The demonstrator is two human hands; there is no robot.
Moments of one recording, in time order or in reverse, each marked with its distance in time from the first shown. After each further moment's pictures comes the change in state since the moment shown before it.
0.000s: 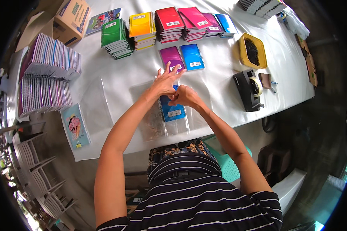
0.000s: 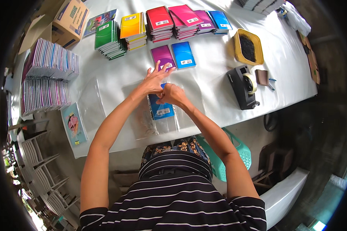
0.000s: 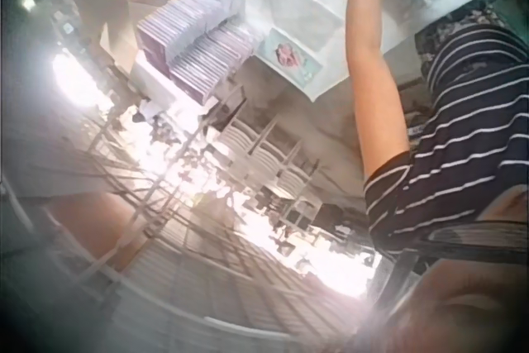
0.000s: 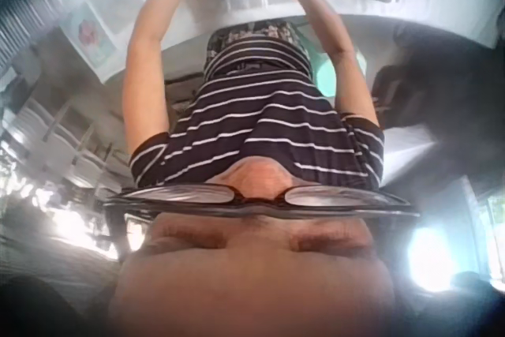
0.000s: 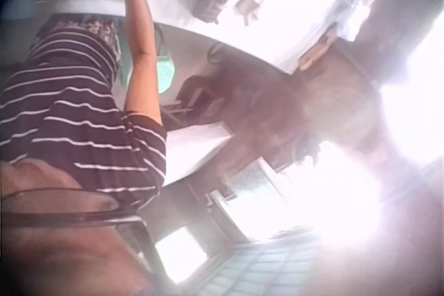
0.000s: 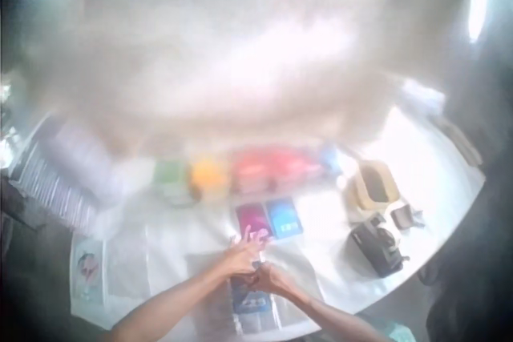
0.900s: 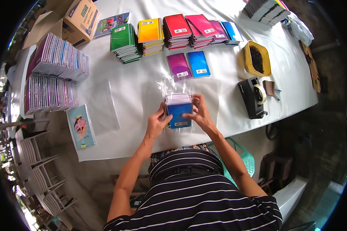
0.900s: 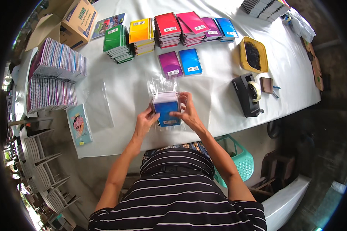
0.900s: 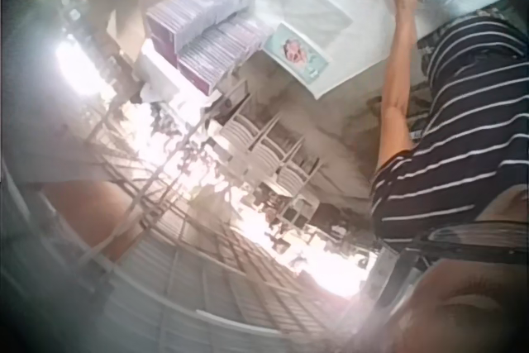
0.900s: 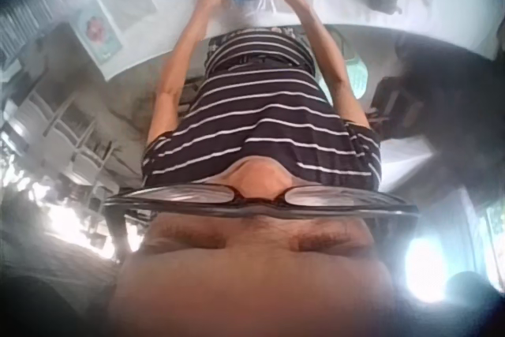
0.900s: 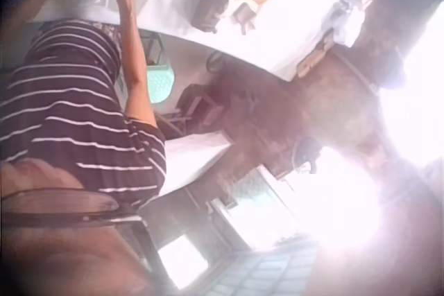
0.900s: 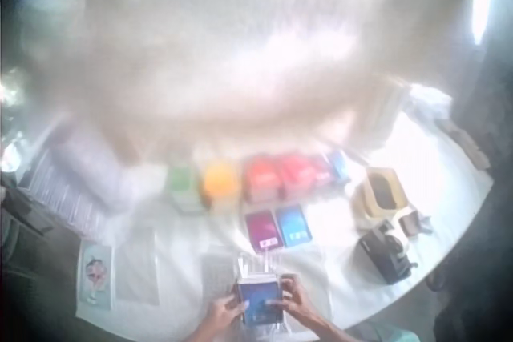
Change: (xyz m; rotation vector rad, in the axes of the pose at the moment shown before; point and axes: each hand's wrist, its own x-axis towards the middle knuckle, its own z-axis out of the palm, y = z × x) left_hand -0.141 0.013 0.056 -1.077 0.341 -0.255; right_hand -0.059 0.018 0.023 0.872 0.203 -0.139
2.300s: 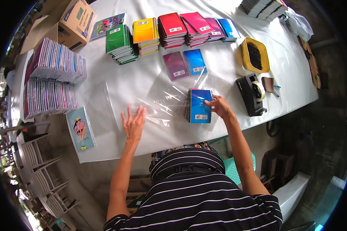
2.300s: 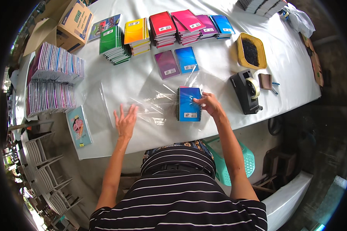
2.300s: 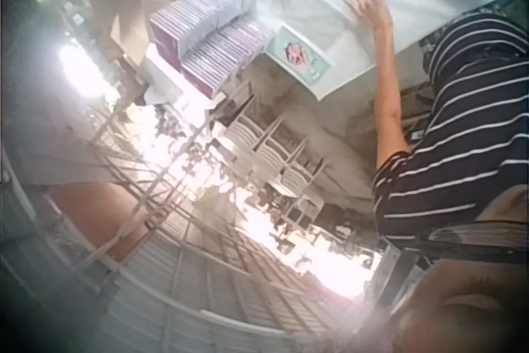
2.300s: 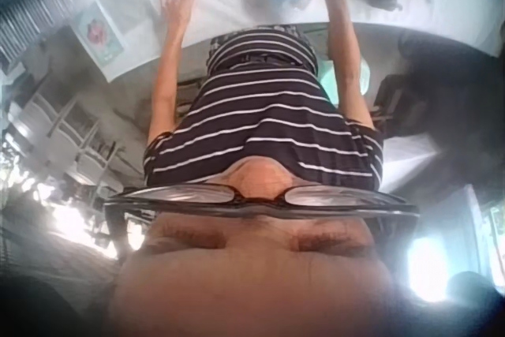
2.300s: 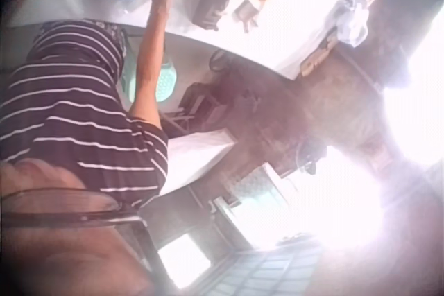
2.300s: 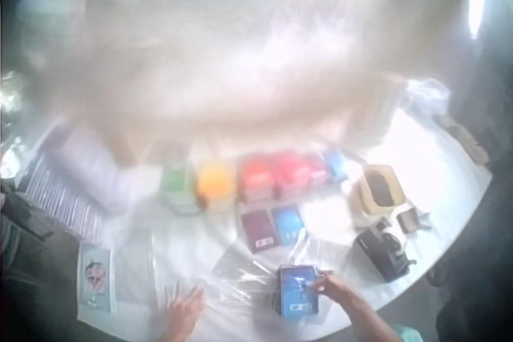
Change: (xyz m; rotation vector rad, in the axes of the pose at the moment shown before) left_hand -0.024 -0.040 -0.057 1.467 0.337 0.246; right_hand 0.021 0.058 -0.109 0.283 0.176 0.489
